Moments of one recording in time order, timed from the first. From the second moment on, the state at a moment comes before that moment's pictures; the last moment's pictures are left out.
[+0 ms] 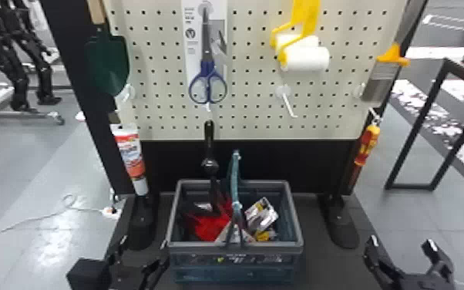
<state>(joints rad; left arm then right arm) 0.29 0.14 -0.10 -1.62 0.16 -0.19 -0.04 0.36 0.00 -0.13 -1.66 -0.07 -0.43 0.10</state>
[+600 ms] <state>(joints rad) 0.28 0.14 -0.10 -1.62 0.17 -0.17 -0.06 0.37 0.00 -0.13 -1.67 -0.07 -0.43 0.10</state>
